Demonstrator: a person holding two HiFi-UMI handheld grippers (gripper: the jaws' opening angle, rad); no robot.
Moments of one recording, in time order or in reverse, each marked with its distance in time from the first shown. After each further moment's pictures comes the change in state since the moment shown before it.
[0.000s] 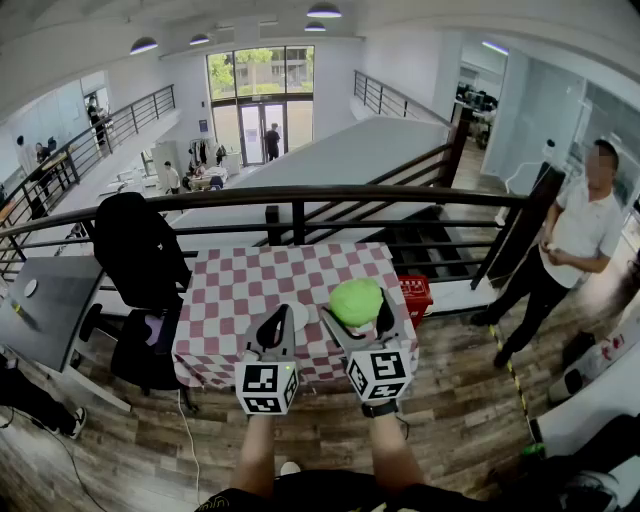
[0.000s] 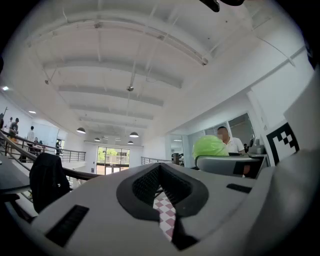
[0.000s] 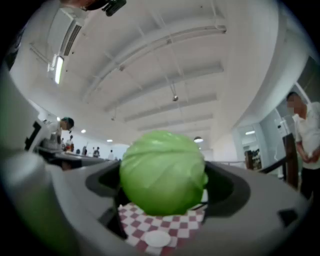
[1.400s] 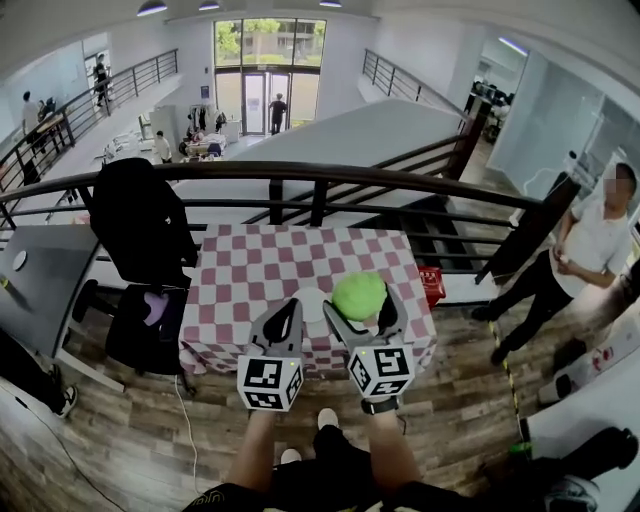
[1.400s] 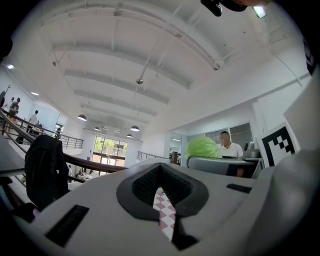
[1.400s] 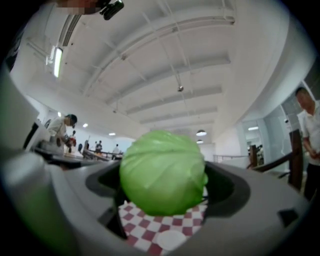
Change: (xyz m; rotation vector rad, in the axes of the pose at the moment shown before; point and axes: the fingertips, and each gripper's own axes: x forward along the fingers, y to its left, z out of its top) left arm -0.005 0.103 -0.039 -0.117 0.040 -0.045; right arm 0.075 0.086 -0.044 -0.006 0.077 0.008
